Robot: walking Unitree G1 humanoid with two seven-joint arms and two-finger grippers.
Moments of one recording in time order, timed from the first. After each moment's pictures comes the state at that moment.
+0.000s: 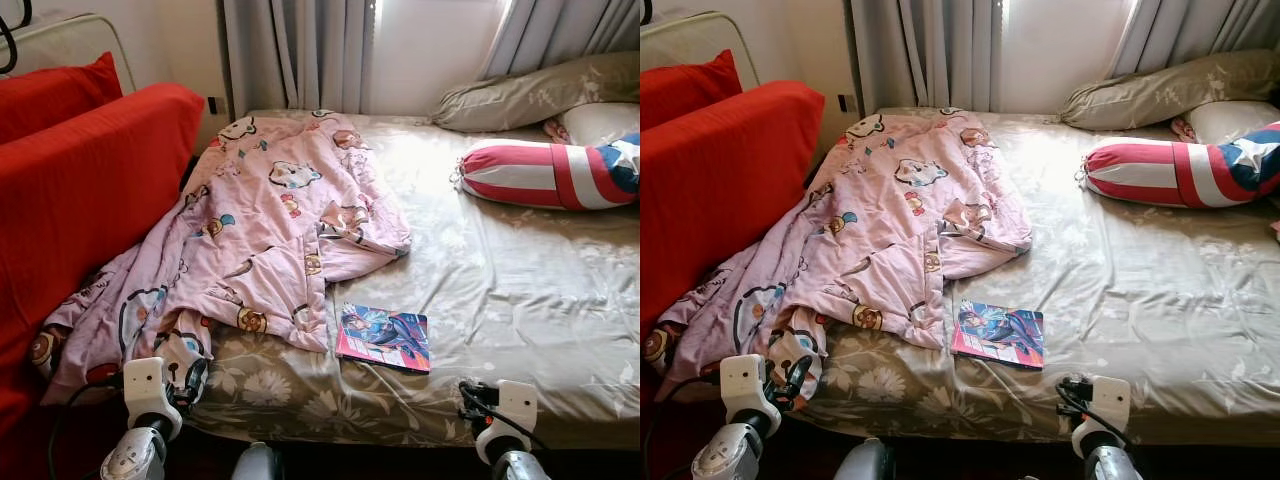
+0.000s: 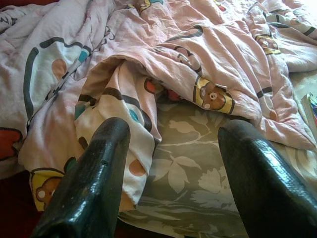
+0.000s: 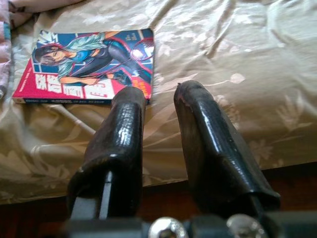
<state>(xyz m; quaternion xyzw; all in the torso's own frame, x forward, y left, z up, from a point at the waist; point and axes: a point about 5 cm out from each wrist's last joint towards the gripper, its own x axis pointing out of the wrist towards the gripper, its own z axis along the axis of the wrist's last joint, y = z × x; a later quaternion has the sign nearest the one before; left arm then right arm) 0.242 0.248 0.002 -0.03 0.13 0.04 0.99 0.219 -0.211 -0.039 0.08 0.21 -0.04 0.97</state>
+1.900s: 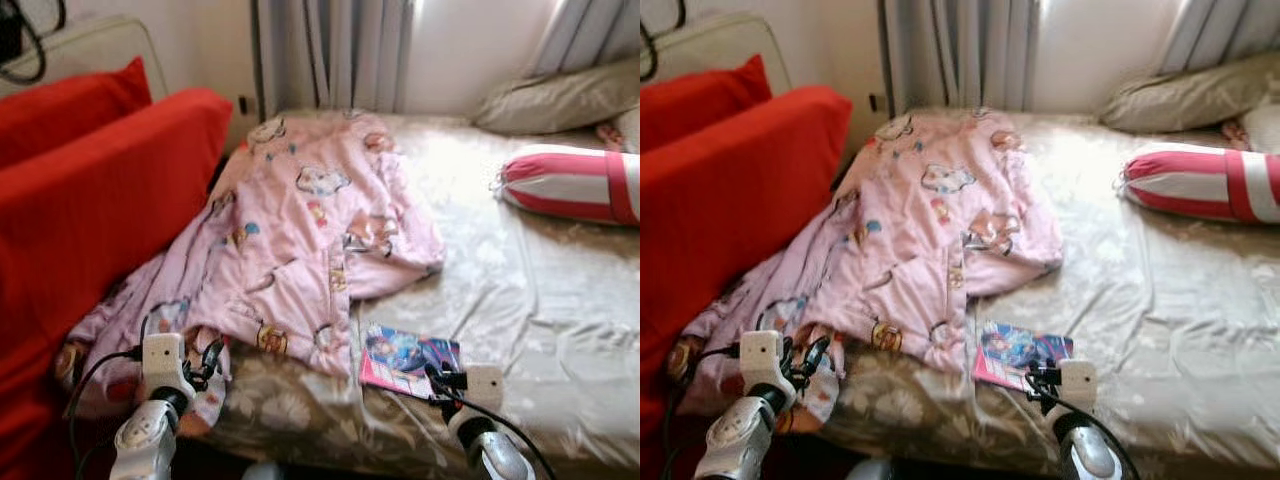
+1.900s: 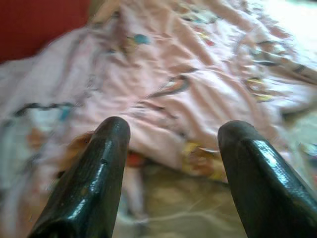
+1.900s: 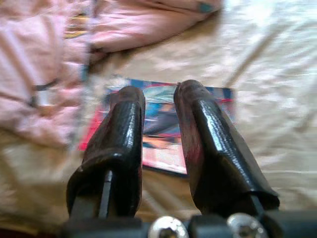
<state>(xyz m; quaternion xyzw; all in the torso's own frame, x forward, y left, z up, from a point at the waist) 0.273 0.223 0.019 -0.04 0.11 -0.01 0.99 0.237 -0.198 -0.027 0.06 0.18 0.03 0.98</state>
